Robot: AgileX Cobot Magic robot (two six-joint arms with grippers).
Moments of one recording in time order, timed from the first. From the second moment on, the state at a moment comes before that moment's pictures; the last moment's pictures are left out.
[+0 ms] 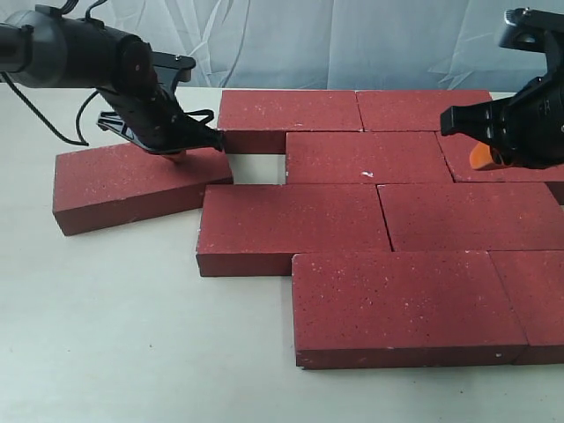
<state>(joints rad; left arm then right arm) -0.36 2.09 -1.47 0.06 0.58 -0.20 0.18 1.38 -0.95 0.17 0.69 0.06</state>
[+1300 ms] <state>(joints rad) -0.25 1.89 -1.44 0.07 0.84 -0.05 0.18 1.38 -0.95 0.17 0.69 0.06</state>
